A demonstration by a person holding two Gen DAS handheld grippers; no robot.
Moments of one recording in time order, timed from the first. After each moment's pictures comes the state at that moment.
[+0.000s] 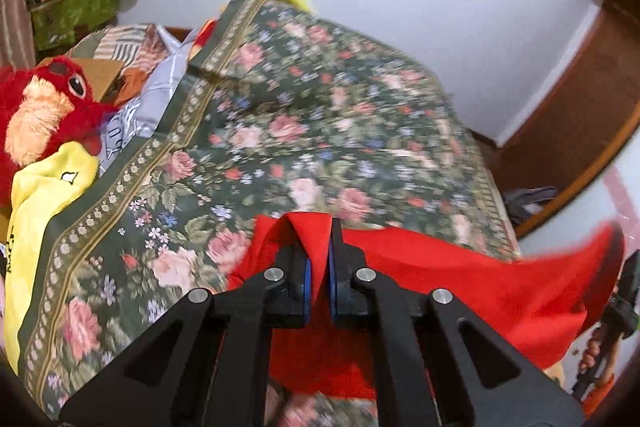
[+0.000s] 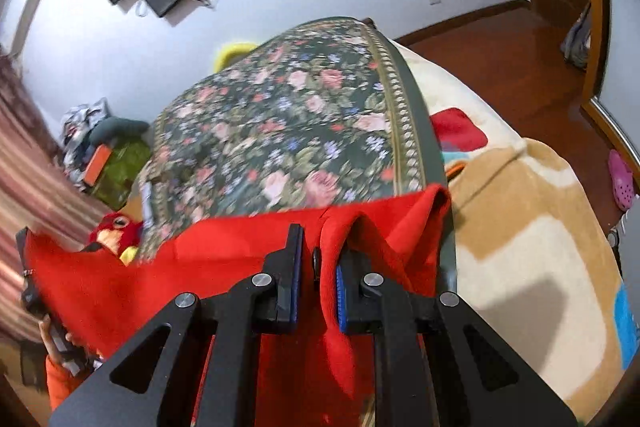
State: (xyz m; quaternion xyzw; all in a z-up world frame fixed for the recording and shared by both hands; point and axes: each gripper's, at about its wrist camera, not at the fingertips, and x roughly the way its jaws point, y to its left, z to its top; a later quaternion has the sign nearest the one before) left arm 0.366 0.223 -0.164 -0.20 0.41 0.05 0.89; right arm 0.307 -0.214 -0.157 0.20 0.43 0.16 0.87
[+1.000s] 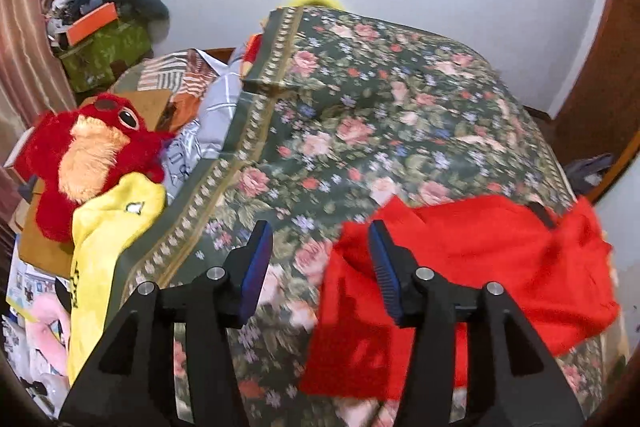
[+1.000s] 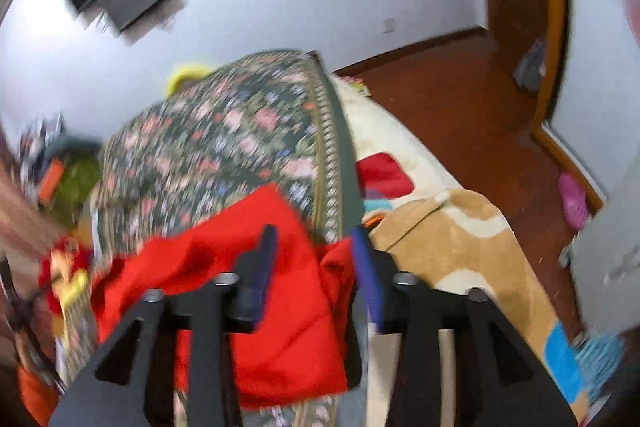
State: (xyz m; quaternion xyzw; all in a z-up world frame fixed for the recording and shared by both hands) left arm 0.347 0.242 -0.163 -0.10 0.42 0.11 0.89; right arm 0.289 -0.245 -0.114 0.12 0.41 0.11 0.90
